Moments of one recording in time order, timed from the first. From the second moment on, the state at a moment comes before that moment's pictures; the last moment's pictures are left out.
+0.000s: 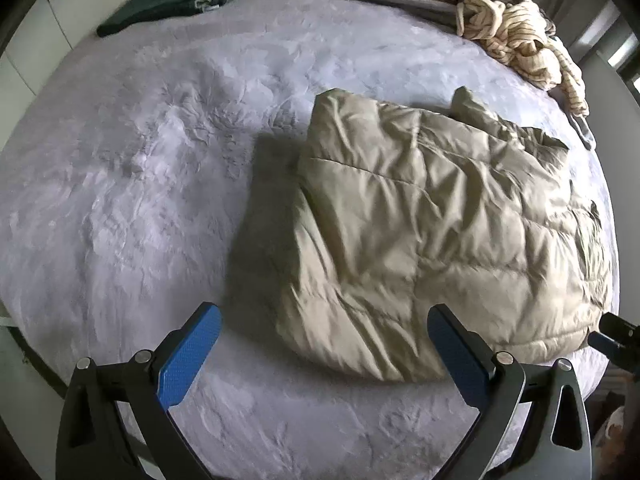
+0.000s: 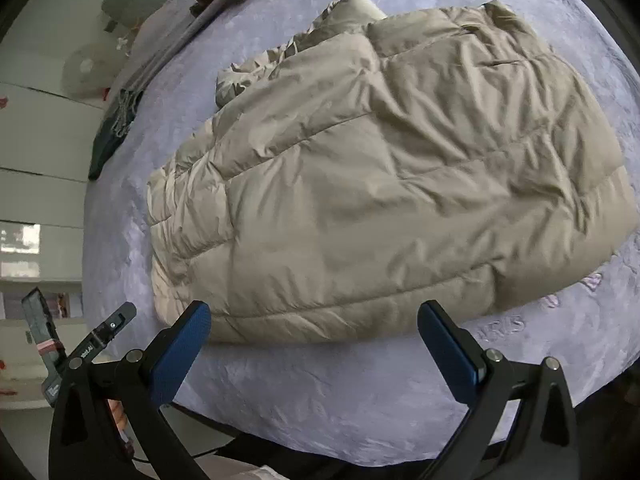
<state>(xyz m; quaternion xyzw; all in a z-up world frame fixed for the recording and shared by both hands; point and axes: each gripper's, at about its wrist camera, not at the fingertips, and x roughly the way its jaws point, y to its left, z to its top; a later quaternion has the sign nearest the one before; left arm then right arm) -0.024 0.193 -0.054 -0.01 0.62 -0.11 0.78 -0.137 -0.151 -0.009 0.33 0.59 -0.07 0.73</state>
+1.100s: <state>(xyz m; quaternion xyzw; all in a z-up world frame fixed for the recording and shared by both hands) 0.082 0.206 -0.172 -0.15 0.69 -0.30 0.64 -0.064 -0.141 -0.059 0.31 0.61 -0.12 0.71</state>
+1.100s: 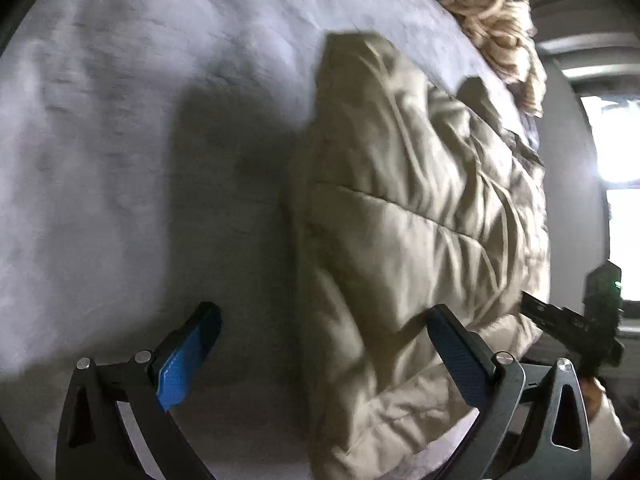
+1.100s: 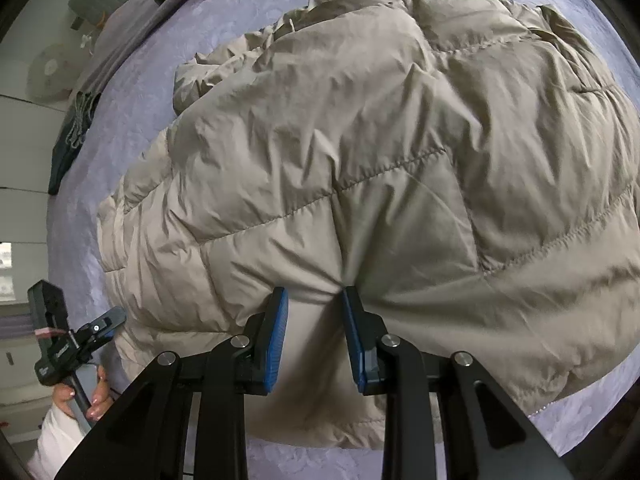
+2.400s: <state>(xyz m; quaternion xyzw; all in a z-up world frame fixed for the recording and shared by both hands) 0.027 -0.014 0.013 -0.10 0.67 -0.36 0.64 -0.013 -0.202 -0.109 0.35 0.58 -0.03 0.73</state>
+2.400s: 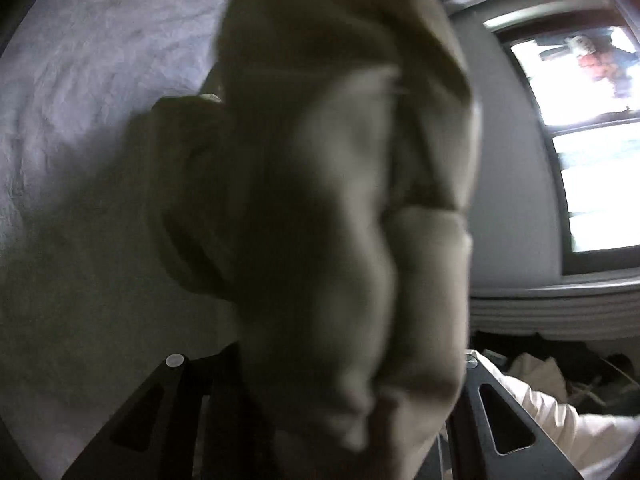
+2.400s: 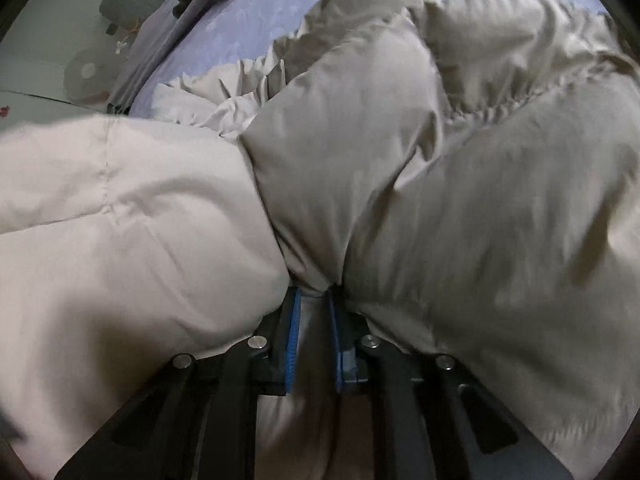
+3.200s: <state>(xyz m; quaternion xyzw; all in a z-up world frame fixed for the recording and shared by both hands) -0.015 -0.241 -0.053 -0.04 0.67 -0.51 0.55 -0.205 -0.339 -0.058 0.48 0.48 -0.10 0.72</state>
